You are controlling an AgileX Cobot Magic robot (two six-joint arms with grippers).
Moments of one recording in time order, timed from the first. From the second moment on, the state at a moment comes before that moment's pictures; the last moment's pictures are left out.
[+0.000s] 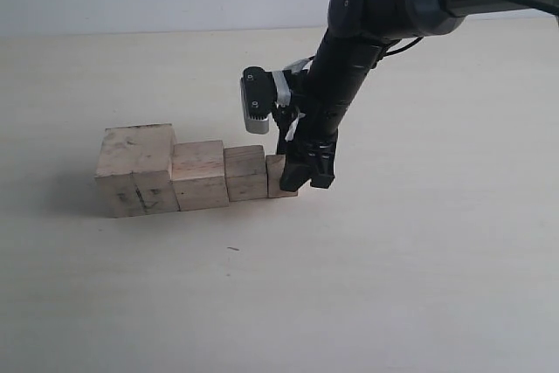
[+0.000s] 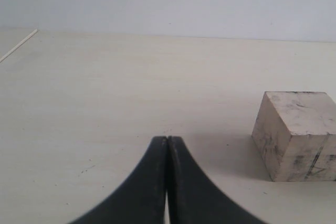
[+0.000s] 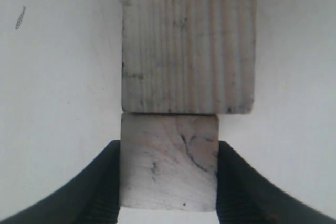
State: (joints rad) left arm 0.05 0.01 0.00 -0.08 0.34 0.07; right arm 0.63 2.22 -1.56 0.43 0.95 -1.41
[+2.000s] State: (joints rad) left arm 0.05 0.01 0.00 -0.08 0.34 0.08; right arm 0.63 2.17 -1.56 0.42 0.95 -1.17
